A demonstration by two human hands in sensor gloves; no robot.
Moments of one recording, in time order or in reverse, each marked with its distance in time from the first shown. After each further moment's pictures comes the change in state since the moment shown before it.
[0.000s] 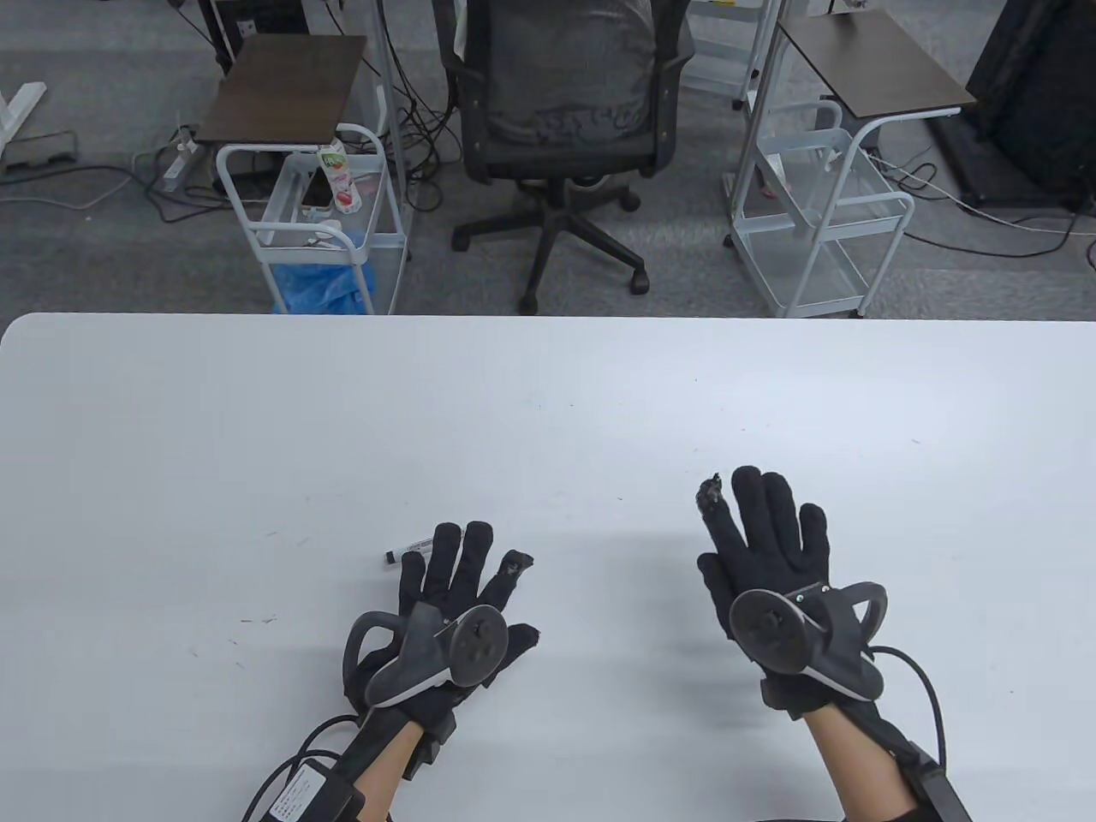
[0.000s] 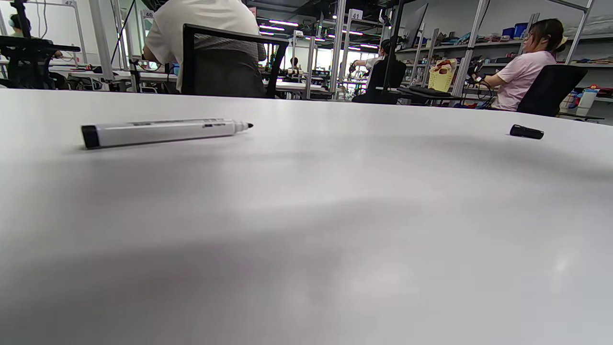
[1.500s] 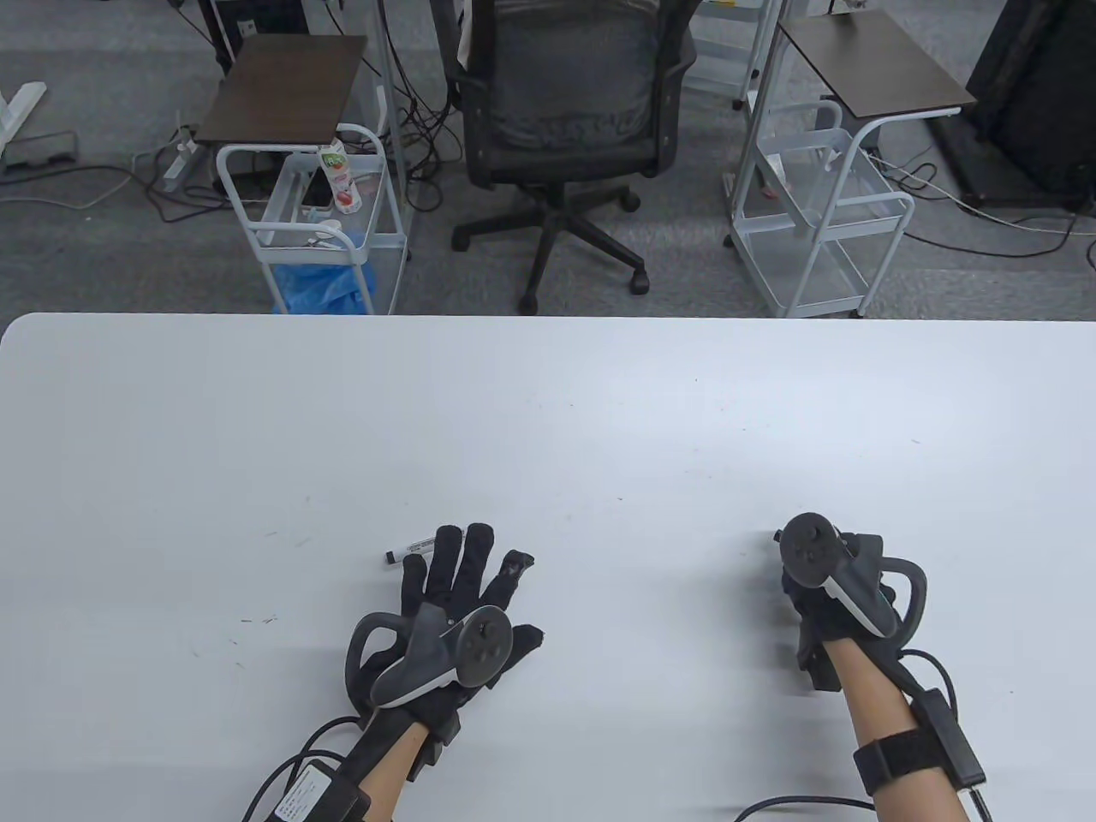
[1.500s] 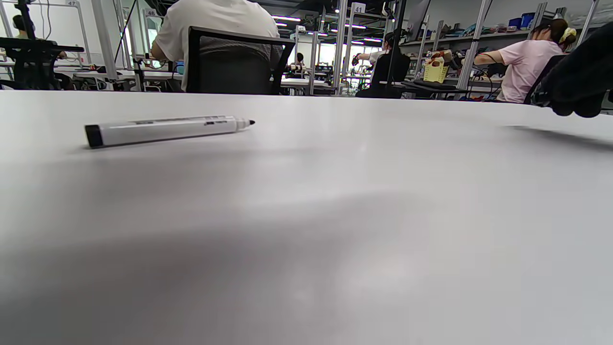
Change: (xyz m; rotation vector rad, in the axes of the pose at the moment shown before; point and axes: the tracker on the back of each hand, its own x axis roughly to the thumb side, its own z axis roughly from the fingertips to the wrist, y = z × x) left_hand 0.003 -0.001 -0.001 -0.017 0.013 -0.021; right_hand -0.110 0.071 -0.030 0.230 0.522 0.098
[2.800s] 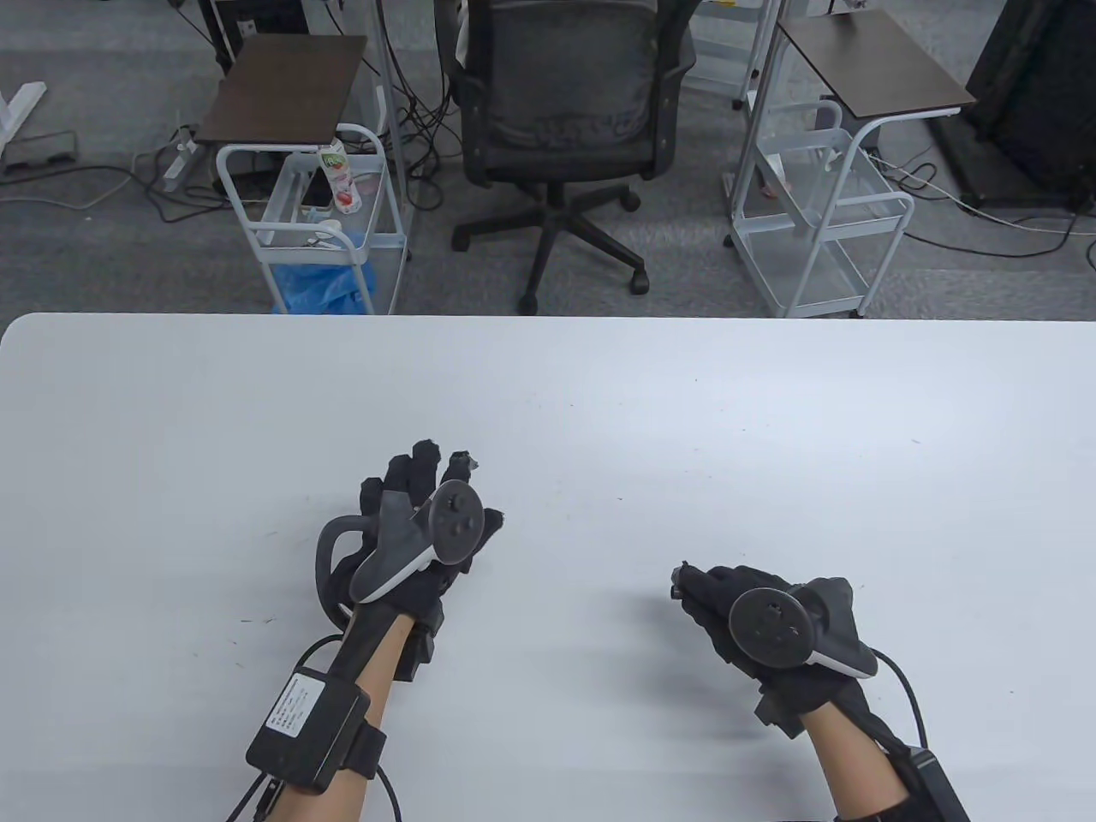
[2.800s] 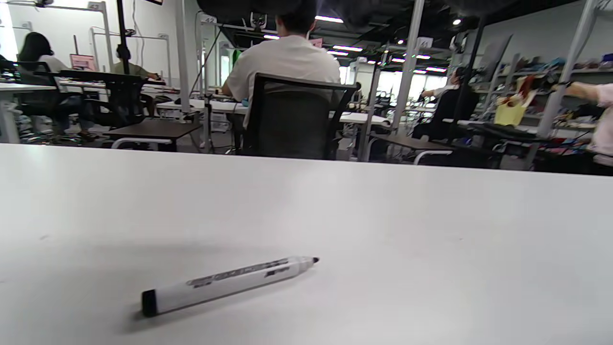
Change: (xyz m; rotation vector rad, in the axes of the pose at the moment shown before) left_hand -0.035 0.091 -0.035 0.091 0.171 0.071; right_hand 0.063 -0.042 0.077 -0.020 -0.646 -0.269
